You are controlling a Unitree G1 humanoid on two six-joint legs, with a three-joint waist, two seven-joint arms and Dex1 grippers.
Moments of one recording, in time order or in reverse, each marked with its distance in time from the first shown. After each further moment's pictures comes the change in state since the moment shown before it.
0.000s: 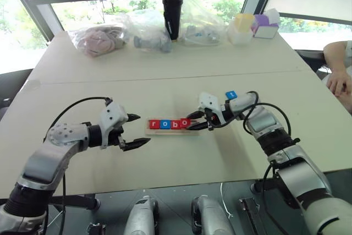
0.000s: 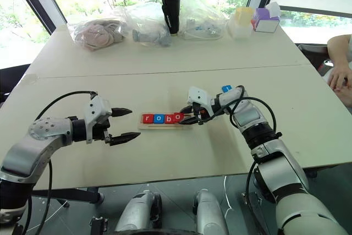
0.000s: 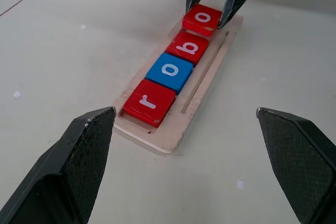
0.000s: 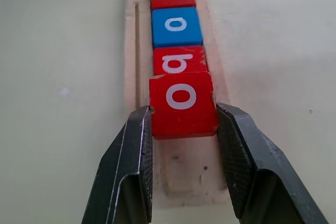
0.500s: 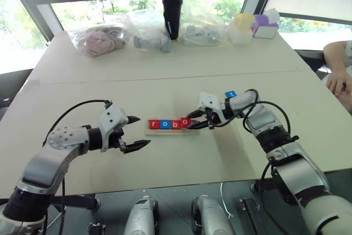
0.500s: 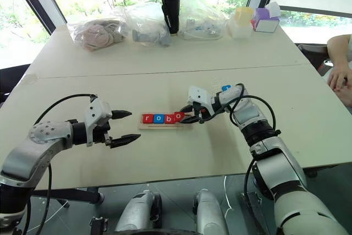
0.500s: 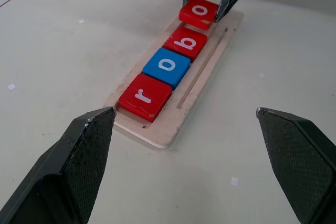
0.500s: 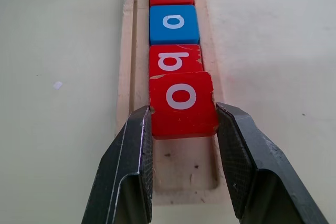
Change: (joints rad) left arm 0.026 -0.001 0.002 -0.017 -0.006 0.004 0.022; right arm -0.011 -0.030 -0.030 -0.011 -0.013 -0.033 0.038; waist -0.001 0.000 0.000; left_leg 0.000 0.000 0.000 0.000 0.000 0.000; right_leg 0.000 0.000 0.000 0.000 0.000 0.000
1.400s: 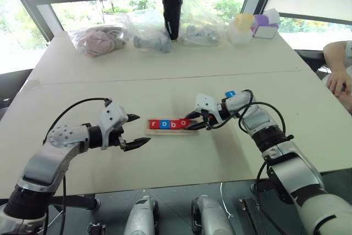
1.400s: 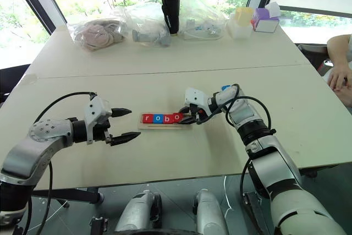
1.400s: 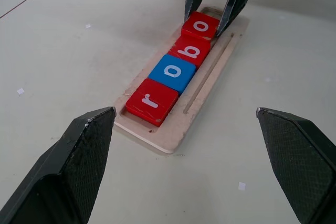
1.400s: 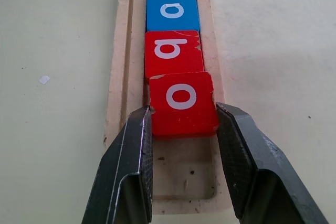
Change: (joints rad) left arm -0.016 -0.003 0.000 0.011 0.000 -0.001 0.009; right arm -0.022 0.066 0.018 0.094 -0.073 -0.061 -0.018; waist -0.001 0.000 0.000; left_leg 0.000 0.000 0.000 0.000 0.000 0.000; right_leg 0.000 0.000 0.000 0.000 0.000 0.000
